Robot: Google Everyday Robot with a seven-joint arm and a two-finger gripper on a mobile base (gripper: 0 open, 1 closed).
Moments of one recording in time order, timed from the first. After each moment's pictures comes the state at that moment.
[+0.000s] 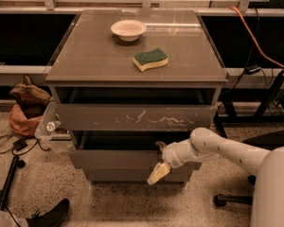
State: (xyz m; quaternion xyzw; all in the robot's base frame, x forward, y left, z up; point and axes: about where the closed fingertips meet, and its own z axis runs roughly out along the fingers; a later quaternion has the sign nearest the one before) arm 0.579 -0.060 0.429 -0.55 0.72 0.31 0.29
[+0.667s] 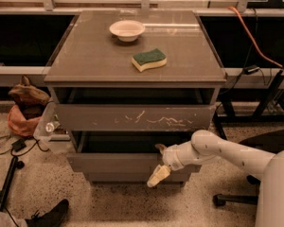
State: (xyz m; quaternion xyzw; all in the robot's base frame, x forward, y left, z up) arm 0.567 -0.060 0.434 -0.53 0.73 0.32 0.29
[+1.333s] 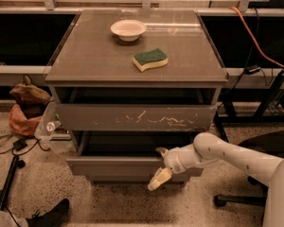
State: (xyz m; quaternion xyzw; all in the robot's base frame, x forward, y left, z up) arm 0.552 -0.059 0.441 -0.52 0.73 0.33 0.29
